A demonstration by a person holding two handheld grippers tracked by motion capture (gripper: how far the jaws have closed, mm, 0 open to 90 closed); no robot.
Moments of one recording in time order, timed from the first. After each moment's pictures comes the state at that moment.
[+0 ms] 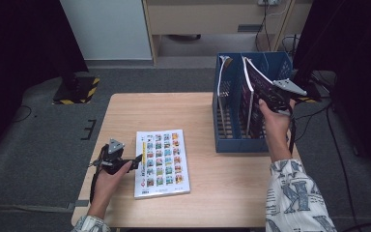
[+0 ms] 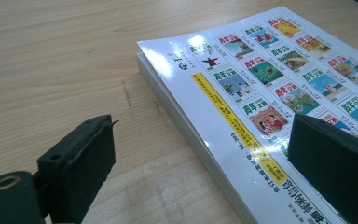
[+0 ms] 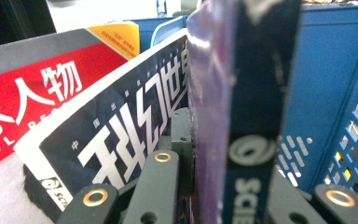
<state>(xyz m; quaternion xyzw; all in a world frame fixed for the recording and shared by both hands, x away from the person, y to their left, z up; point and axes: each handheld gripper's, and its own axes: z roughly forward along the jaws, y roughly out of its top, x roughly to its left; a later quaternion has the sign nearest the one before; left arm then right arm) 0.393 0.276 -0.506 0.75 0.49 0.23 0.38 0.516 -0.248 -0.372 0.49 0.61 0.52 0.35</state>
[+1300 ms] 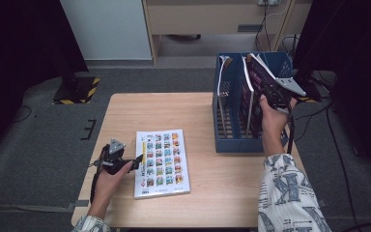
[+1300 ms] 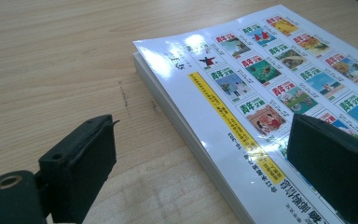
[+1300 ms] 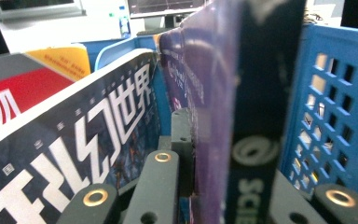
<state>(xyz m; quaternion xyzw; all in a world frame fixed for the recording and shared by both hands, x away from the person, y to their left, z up) 0.393 0.274 -0.507 0.75 0.48 0.23 0.38 0.529 -0.249 -0.377 0.52 0.56 0.51 0.40</state>
